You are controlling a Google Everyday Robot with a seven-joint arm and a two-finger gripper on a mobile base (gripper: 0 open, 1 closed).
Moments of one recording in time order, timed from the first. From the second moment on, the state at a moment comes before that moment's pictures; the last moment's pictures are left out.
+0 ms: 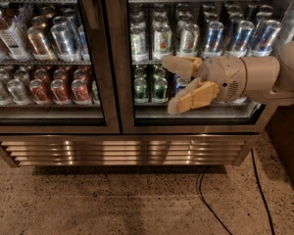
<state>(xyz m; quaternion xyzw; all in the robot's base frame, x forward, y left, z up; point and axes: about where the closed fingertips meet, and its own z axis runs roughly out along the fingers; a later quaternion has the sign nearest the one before) 0.477 -0.044 0.959 -0.47 0.54 0.52 0.46</state>
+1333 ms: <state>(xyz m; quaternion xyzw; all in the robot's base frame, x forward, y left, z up) 0.475 -0.043 0.958 -0.52 0.50 0.46 0.52</state>
